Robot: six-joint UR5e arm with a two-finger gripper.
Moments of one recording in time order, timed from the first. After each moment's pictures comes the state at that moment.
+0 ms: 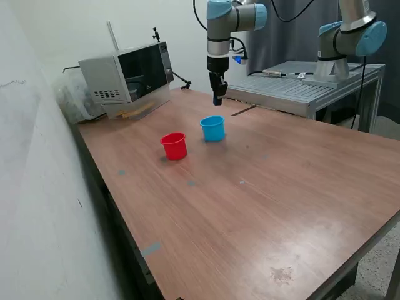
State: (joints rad) arm -0.25 -1.19 1.81 -2.30 -1.76 3.21
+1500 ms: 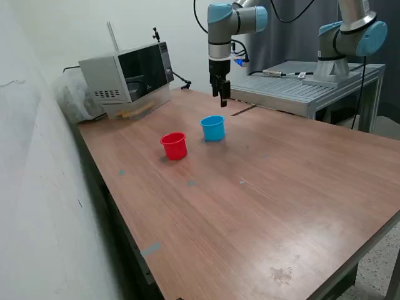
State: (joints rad) arm -0.24 -1.17 1.81 -2.30 -1.76 3.21
